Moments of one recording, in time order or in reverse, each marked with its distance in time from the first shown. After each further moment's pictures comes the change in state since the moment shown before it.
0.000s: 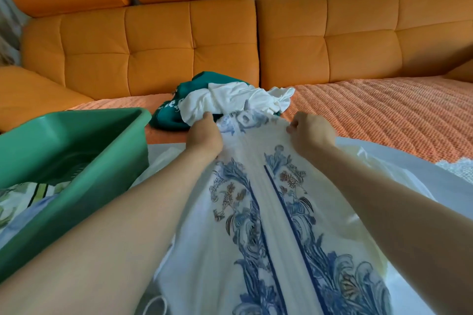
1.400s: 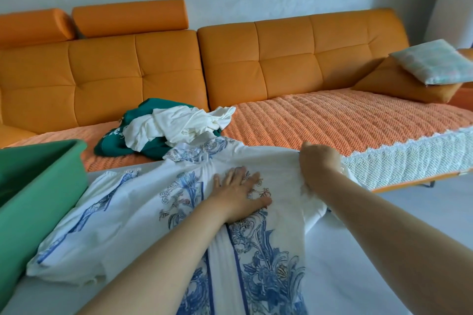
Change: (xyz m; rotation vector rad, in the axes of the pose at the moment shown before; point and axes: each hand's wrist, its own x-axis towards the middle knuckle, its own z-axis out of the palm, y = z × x) left_hand -0.140 0.145 0.069 0.174 -0.556 0.543; right_hand -0.079 0.145 -0.116 -0.563 -0.204 0.187
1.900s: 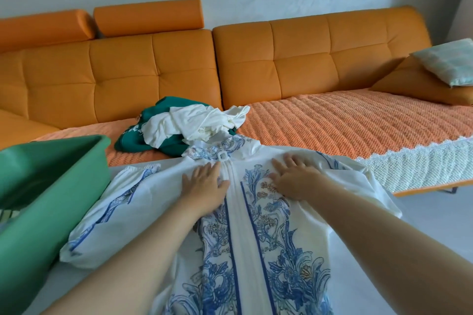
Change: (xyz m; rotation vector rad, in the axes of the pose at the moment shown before) left_hand -0.036 -0.083 -0.017 -0.099 0.209 -0.249; right_hand -0.007 -0.066 0.024 0.103 -0.338 -0.385
